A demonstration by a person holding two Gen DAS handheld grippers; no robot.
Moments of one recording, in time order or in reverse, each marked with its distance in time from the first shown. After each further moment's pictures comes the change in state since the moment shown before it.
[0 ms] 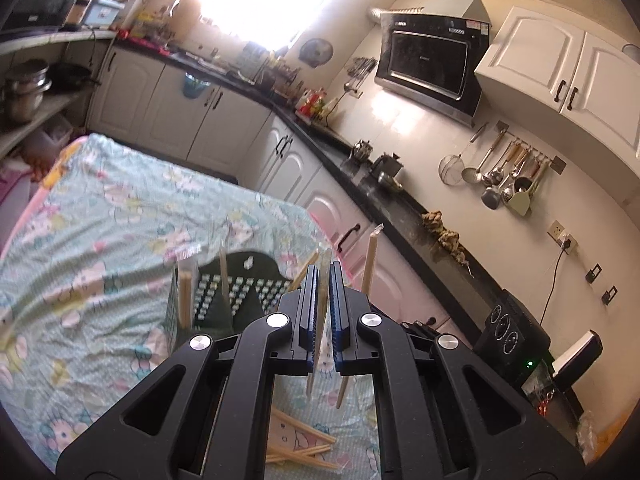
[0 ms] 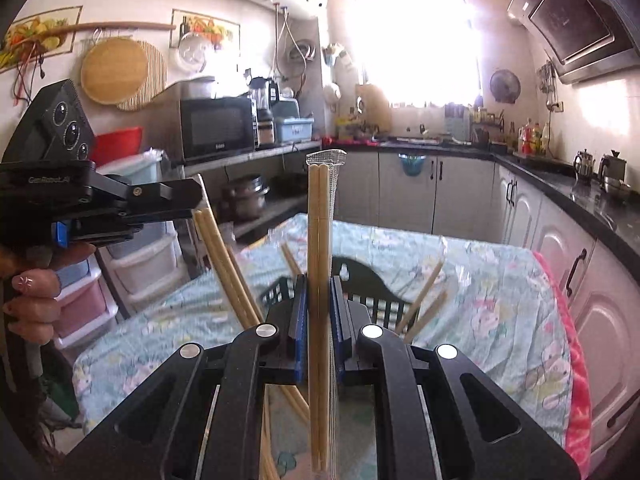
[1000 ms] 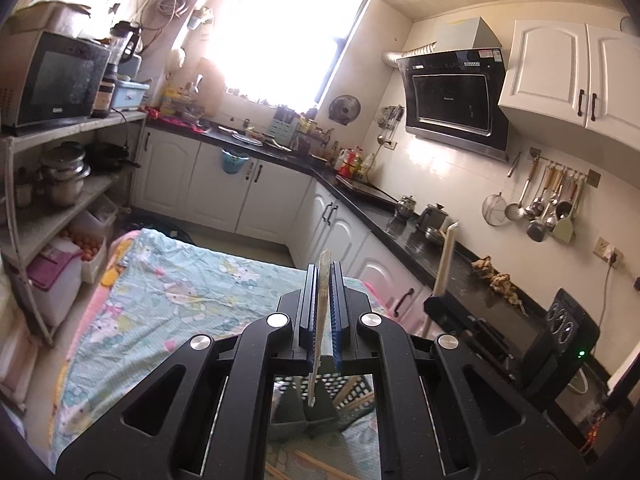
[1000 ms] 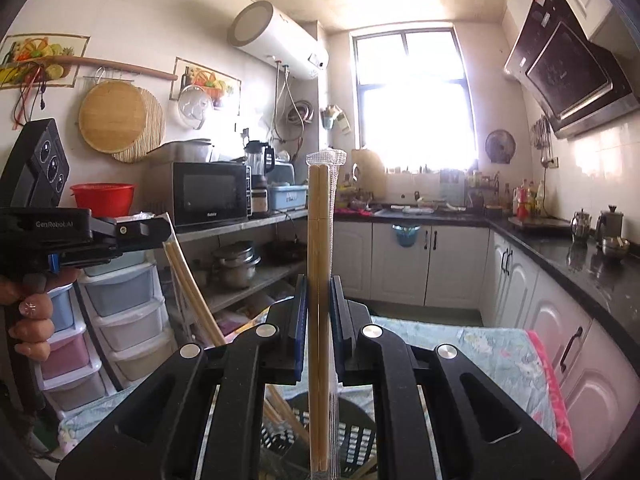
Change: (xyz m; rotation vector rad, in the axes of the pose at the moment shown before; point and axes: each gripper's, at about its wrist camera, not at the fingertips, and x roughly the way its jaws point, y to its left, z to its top) left arm -0.031 -0.001 0.072 0.129 -0.197 0.208; right arm 0.016 -0.005 0.076 -0.052 -0.231 -0.035
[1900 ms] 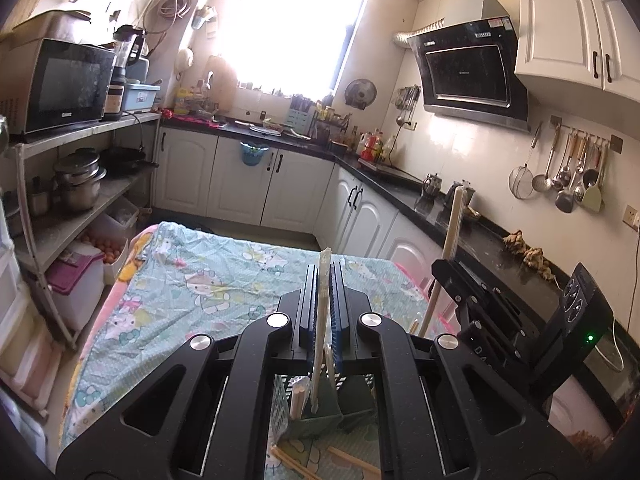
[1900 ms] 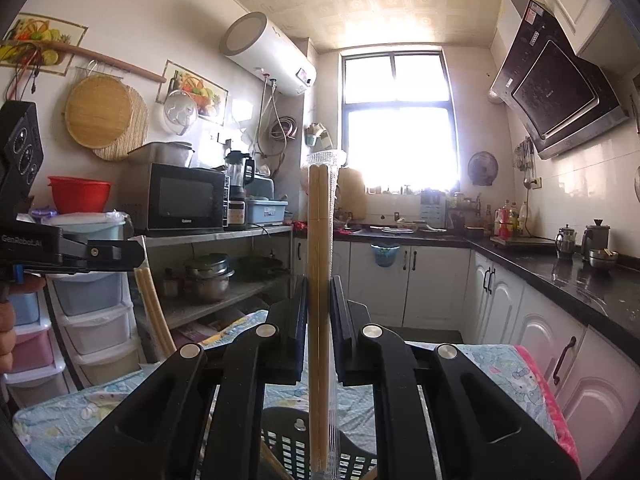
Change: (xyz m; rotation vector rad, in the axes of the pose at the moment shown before) left arm 0.032 0.006 -0.035 0.061 0.046 0.087; right arm 0.035 -0.006 -0.041 -0.033 -0.073 -0.093
